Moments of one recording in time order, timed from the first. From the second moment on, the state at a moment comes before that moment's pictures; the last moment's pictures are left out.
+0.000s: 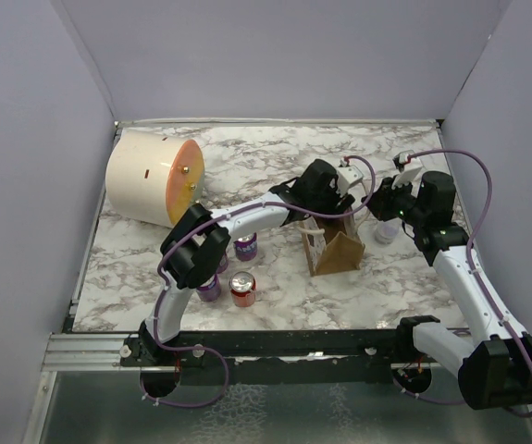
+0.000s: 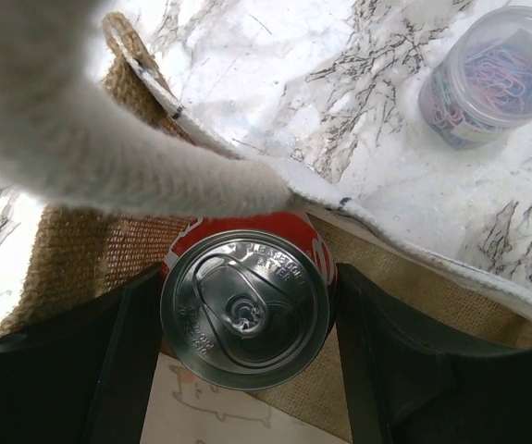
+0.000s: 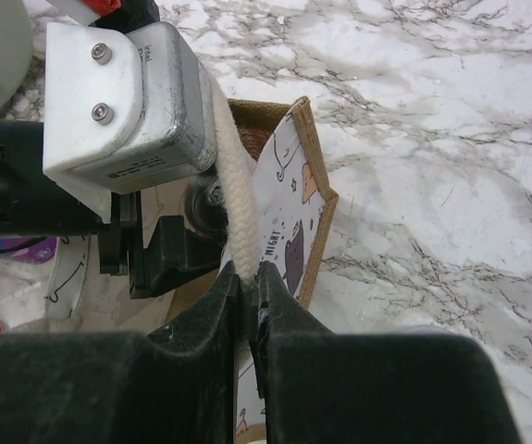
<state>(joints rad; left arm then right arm) -0.86 2.09 1.62 -0.13 0.09 0.08 0.07 1.02 0.77 -0.15 -0.42 0.05</state>
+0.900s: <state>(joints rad) -0.86 1.99 1.62 -0.18 0.29 0.15 0.07 1.02 0.77 -0.15 -0.42 0.05</state>
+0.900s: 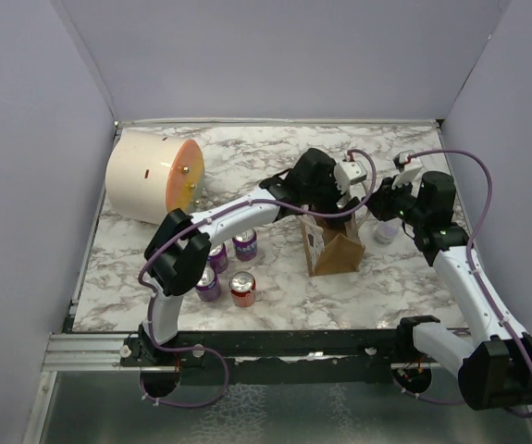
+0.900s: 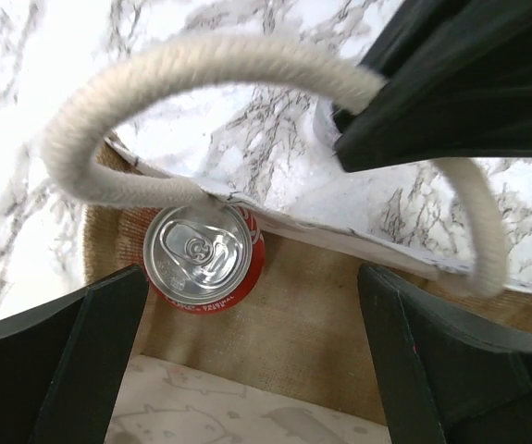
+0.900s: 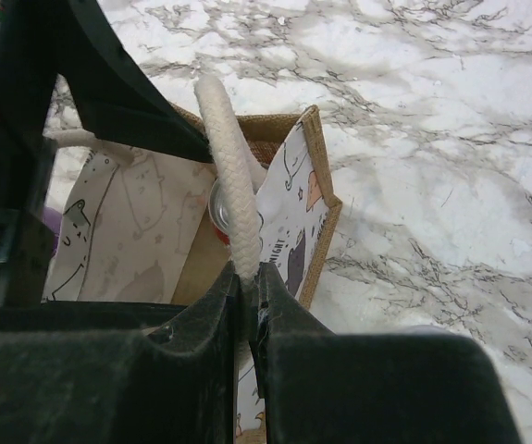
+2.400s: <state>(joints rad) -0.48 1.18 1.15 -0.53 0.27 0.41 0.07 1.03 0.82 -0.19 -0.62 -0.07</state>
